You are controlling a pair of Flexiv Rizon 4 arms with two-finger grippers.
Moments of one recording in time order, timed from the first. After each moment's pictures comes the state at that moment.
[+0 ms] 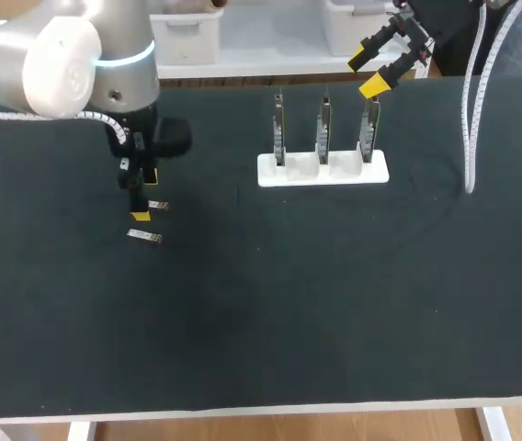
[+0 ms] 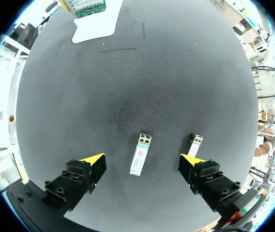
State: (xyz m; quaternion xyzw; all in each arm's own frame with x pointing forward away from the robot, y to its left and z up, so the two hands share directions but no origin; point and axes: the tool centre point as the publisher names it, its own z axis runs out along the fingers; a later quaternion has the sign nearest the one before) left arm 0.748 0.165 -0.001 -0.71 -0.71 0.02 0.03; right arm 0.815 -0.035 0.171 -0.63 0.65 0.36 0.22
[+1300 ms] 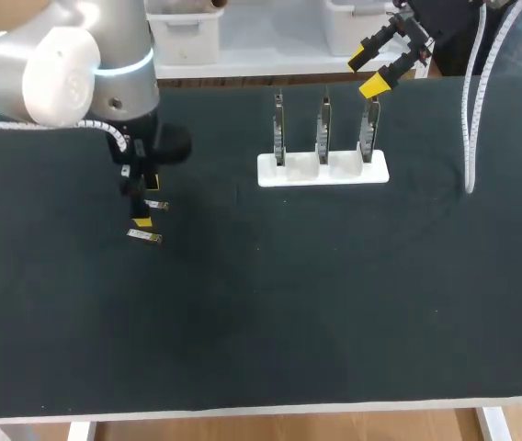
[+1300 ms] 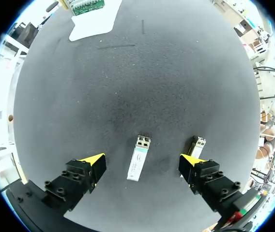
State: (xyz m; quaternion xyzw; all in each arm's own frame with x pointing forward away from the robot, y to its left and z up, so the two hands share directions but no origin) left arm 0.745 0.163 -0.011 -0.71 -0.71 0.03 0.03; right arm 0.815 -0.035 0.171 -0.63 0.65 0.36 0.22
